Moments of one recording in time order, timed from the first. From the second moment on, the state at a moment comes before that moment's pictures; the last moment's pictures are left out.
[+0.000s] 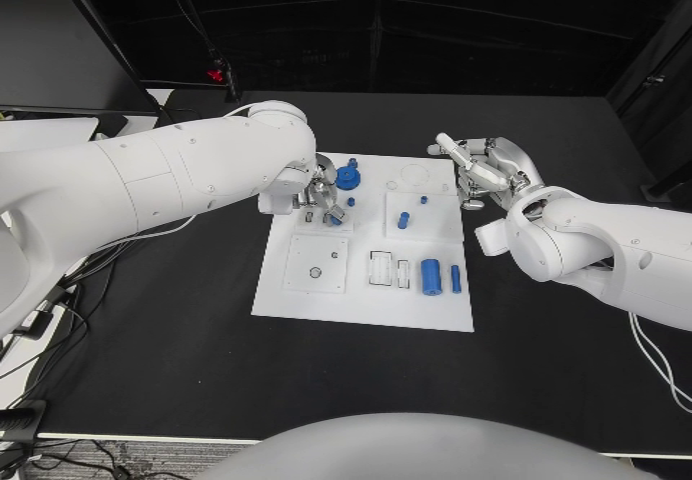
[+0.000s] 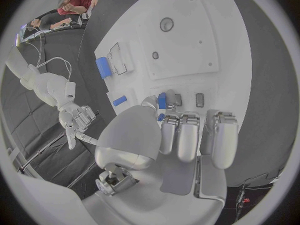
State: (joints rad) left arm 1.48 -0.34 -0.24 1.05 -0.93 0.41 -0.53; left_hand 1.35 0.14 0.00 0.29 0.45 0.76 0.08 0.66 0.52 1.46 0.02 1.57 1.31 1.46 -0.02 1.57 1.31 0.01 1.47 0.09 1.57 1.31; right arm 1.20 -0.92 -0.07 1.57 -0.37 -0.51 0.34; right_hand 1.11 0.18 -0.18 0.29 0.06 0.77 0.16 0.10 0.07 1.47 0.08 1.57 1.31 1.46 0.03 1.57 1.31 0.04 1.41 0.13 1.37 1.31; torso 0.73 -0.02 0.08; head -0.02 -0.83
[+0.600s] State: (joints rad) left arm 1.48 -0.37 -0.24 1.06 -0.93 0.38 -0.50; left_hand 1.39 0.08 0.28 0.36 0.32 0.78 0.09 0.61 0.59 1.46 0.01 1.57 1.31 1.47 -0.03 1.57 1.31 0.01 1.46 0.09 1.57 1.31; right arm 1.20 -0.92 -0.07 1.56 -0.37 -0.51 0.33; right_hand 1.11 0.18 -0.18 0.29 0.06 0.77 0.16 0.10 0.07 1.47 0.08 1.57 1.31 1.46 0.03 1.57 1.31 0.04 1.41 0.13 1.36 1.31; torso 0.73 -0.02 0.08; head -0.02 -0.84
